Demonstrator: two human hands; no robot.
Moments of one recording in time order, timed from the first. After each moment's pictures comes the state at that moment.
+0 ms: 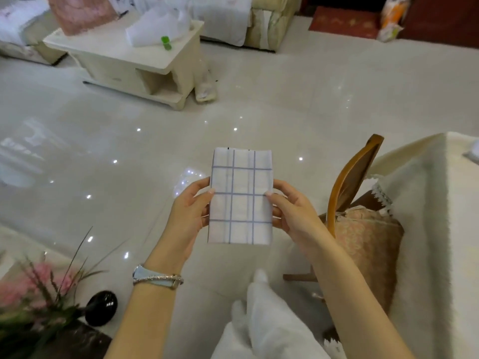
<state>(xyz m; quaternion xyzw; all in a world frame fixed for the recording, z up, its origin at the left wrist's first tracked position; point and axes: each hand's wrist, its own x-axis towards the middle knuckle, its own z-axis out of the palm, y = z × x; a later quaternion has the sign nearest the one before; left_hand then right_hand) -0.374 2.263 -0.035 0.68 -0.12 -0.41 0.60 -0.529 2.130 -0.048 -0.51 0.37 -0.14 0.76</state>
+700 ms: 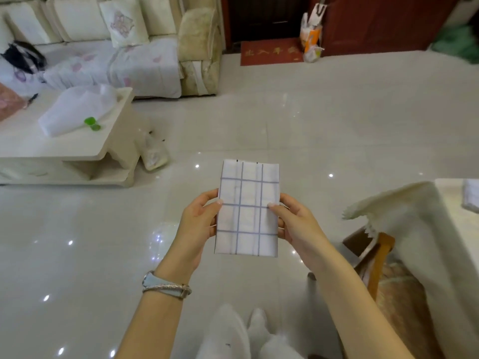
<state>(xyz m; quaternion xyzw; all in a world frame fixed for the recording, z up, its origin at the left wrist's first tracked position) -0.184 1.910 -0.029 0.65 -0.26 -0.50 0.51 -0.366 1.840 -0.046 -0.43 0.45 -0.27 0.73</state>
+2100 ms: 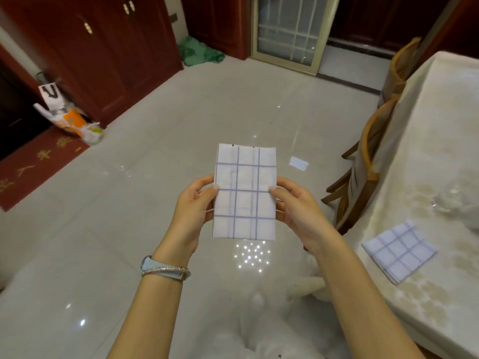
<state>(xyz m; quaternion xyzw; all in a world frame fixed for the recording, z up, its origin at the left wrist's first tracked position) -0.466 1.176 -0.020 0.43 -0.54 -0.69 0.23 -0.626 1.298 -0.026 -0.19 0.61 -0.60 0.48</state>
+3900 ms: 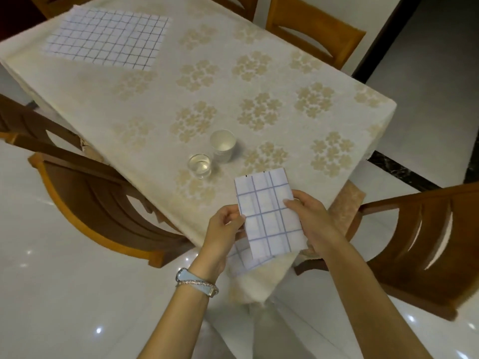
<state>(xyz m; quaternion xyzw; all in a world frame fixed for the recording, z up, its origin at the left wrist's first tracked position) -0.888 1.379 -0.120 0.05 -0.64 -0.64 -0.41 -0.801 1.546 -0.099 0.45 0.61 -0.65 -0.02</state>
